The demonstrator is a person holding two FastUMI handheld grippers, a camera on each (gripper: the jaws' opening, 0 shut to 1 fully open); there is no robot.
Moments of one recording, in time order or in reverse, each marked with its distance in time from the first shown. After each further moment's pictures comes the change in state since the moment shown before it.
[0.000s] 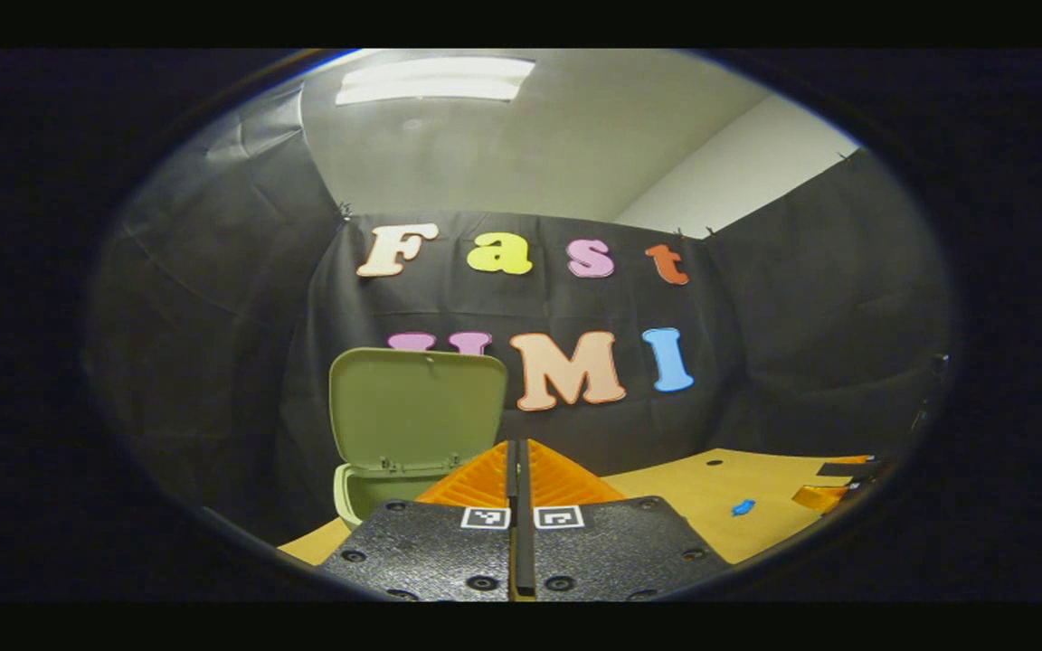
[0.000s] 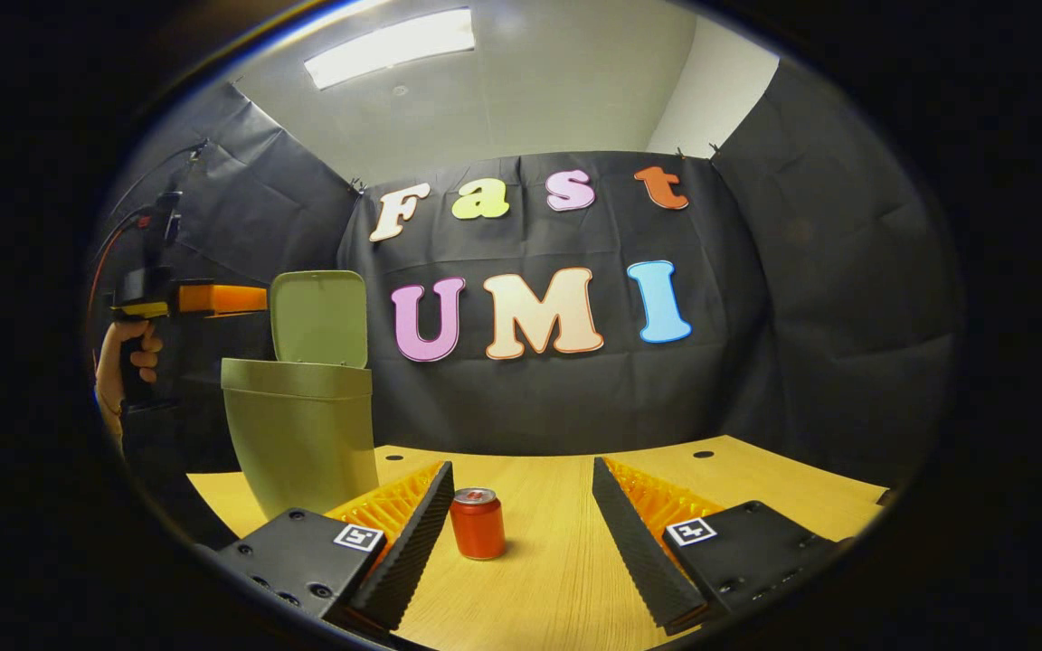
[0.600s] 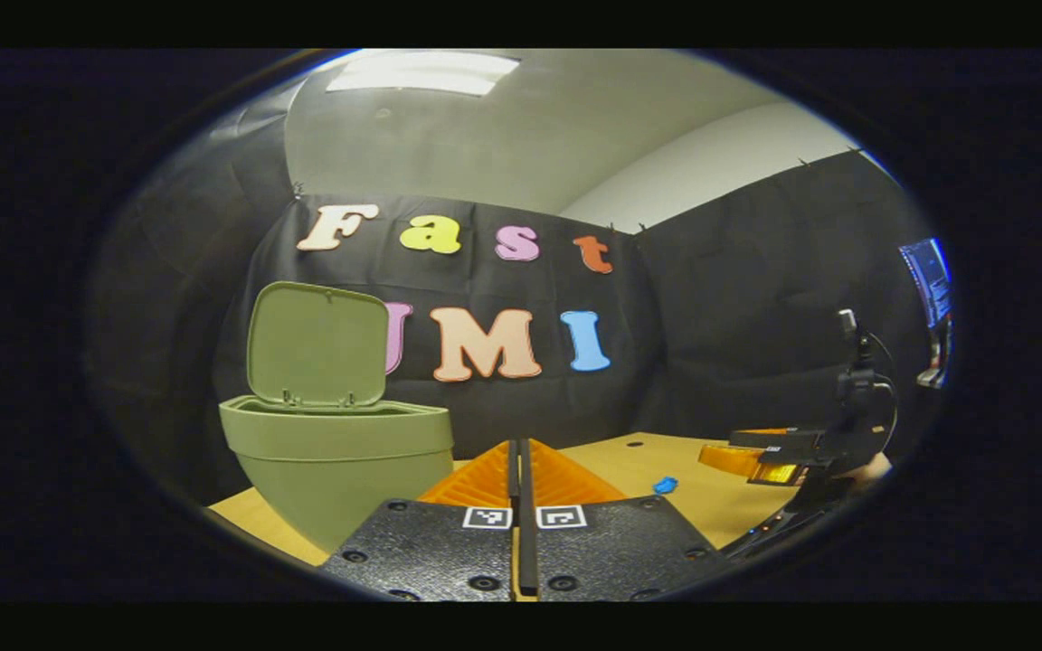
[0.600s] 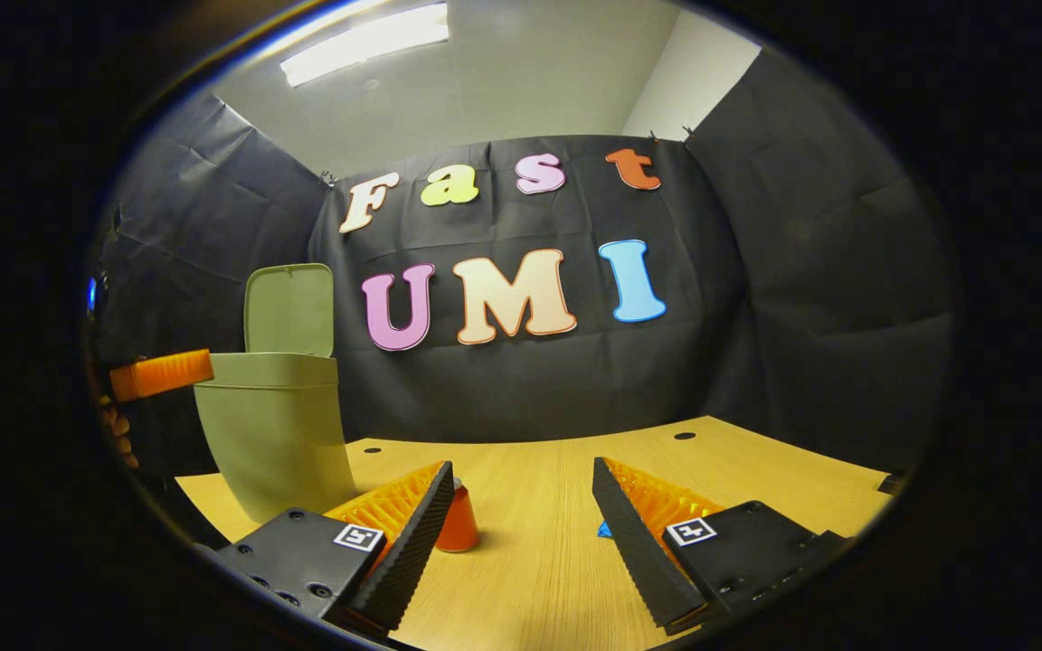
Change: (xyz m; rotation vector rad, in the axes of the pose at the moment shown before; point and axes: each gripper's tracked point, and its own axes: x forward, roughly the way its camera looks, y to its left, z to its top) left arm -0.041 -0.086 -0.073 -0.039 0.021 -0.198; right arm 0.014 -0.038 -0.024 0.058 0.057 -0.073
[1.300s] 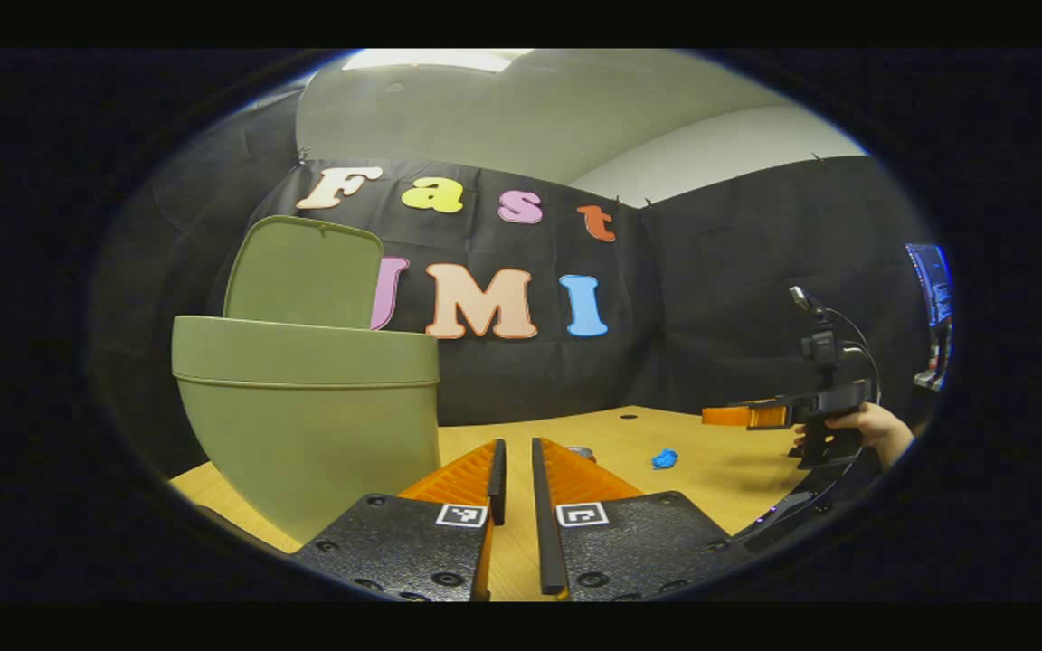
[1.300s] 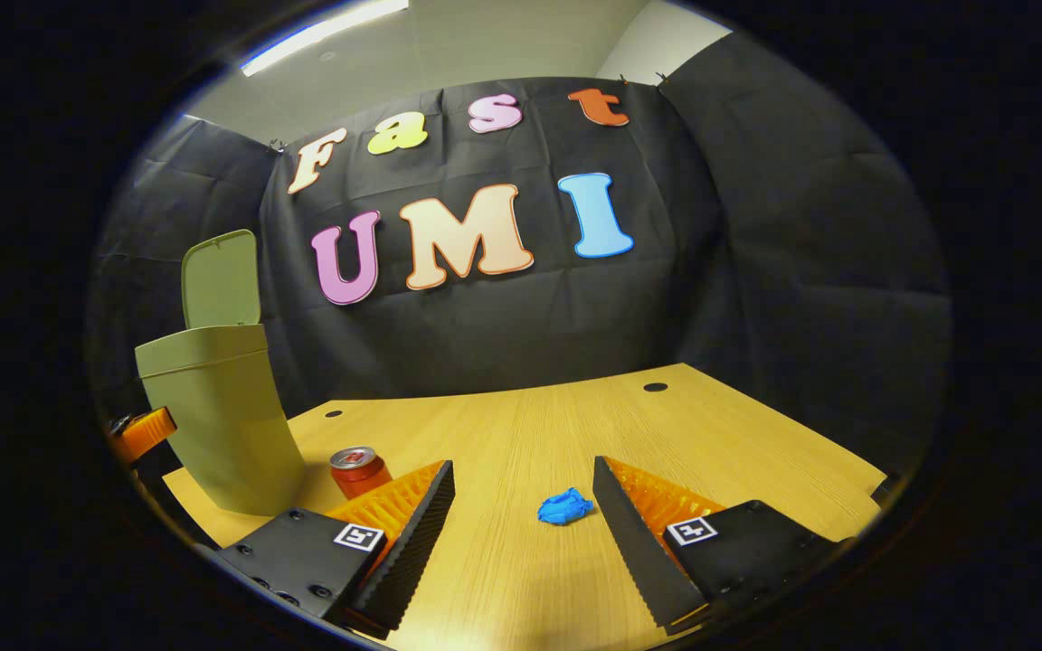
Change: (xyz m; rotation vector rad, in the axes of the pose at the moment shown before) left arm 0.012 0.004 -0.067 -0.053 0.120 -0.012; right arm 0.063 -0.081 -0.025 0.047 0.253 -0.051
